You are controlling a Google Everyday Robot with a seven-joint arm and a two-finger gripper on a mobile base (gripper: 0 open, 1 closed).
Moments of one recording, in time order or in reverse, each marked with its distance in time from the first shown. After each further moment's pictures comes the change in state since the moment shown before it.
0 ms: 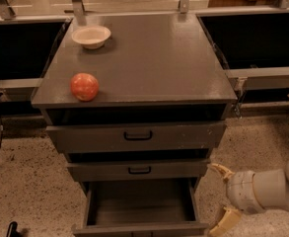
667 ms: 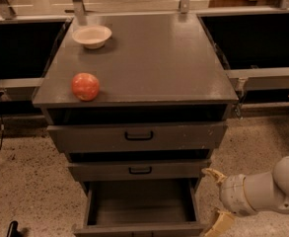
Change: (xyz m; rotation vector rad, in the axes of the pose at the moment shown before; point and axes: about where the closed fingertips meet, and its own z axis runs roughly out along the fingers) arm 0.014 0.006 0.026 -0.028 0.025 -0.005
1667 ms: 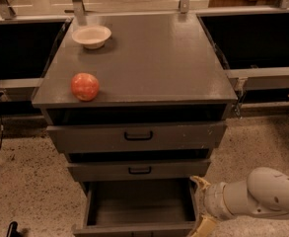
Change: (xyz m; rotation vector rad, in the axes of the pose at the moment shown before) arm 0.028 -0.002 0.070 -0.007 0.020 -0.003
